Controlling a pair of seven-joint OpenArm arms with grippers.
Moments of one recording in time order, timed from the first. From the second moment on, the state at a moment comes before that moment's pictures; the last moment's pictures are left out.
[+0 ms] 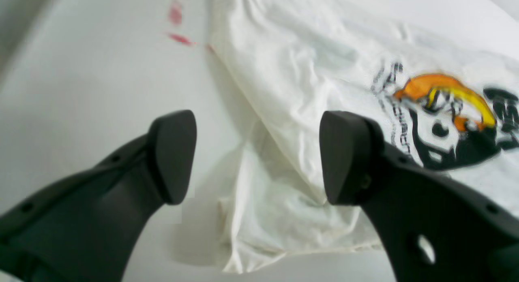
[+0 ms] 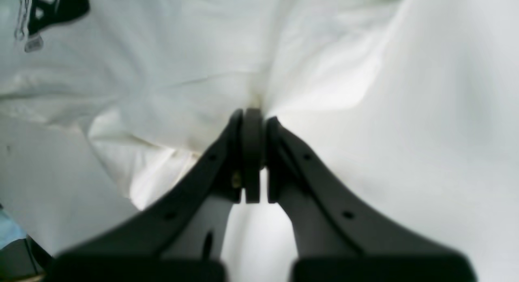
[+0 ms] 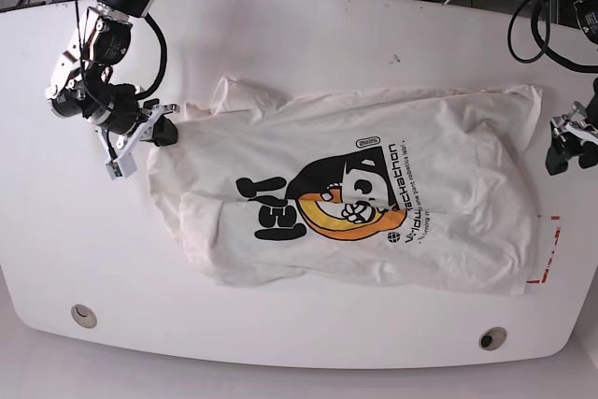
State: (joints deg) left arm 7.3 -25.6 -39.4 93.6 -47.8 -26.4 55.4; right arm 1.1 9.7 31.0 89.1 37.7 39.9 -74.4
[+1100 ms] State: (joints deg) left arm 9.5 -24.4 -33.9 81.2 -36.1 -26.2 54.8; right arm -0.7 10.2 31.3 89.2 38.7 39.9 -74.3
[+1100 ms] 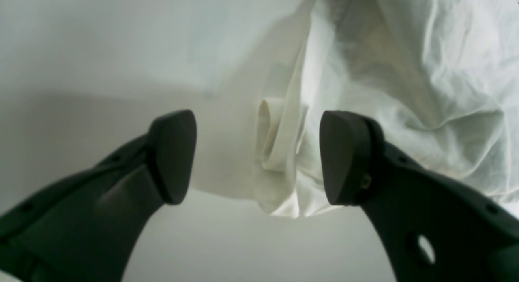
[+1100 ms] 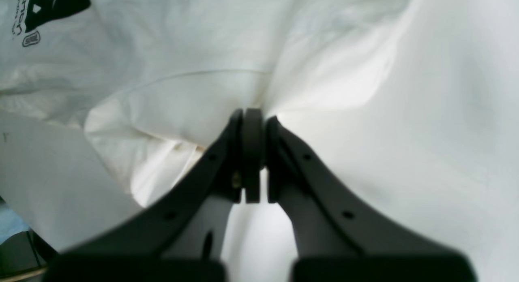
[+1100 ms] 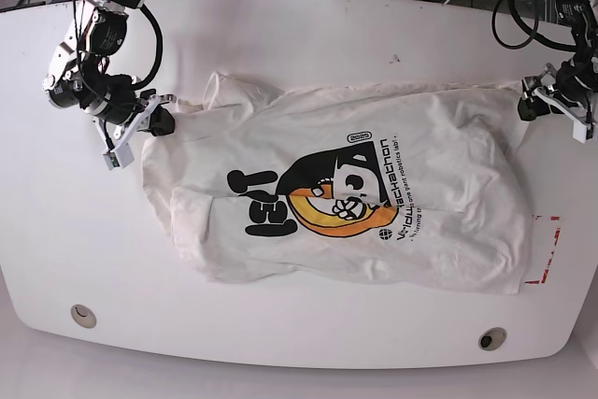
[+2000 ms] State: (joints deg) left arm 13.4 -24.9 -26.1 83.4 -37.0 -26.5 53.0; right arm -0.8 10.2 31.3 89.2 38.8 39.9 -74.4
